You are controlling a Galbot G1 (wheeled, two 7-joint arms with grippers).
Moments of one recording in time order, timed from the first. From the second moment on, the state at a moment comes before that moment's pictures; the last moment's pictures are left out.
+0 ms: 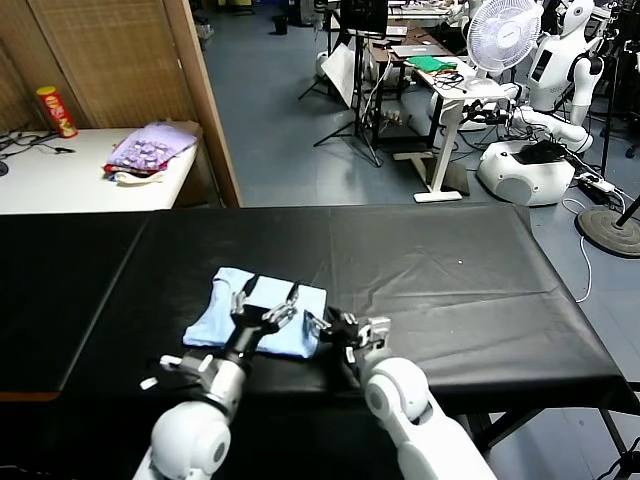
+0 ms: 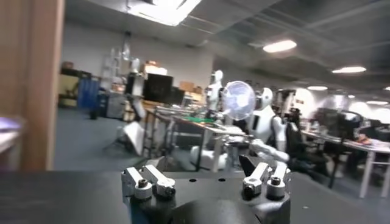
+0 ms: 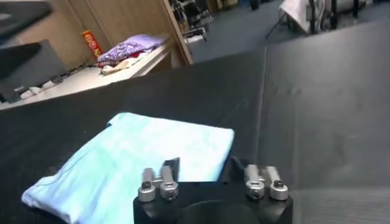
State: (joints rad) left arm 1.37 -1.29 -0.33 -2.11 -0.34 0.15 -0.03; right arm -1.02 1.38 0.06 1.76 0.61 -0.53 0.17
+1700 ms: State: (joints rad) left arm 2.00 -1.10 -0.69 -2.36 -0.52 0.26 -0.25; right arm -1.86 1.19 0.35 2.30 0.16 -0.21 0.34
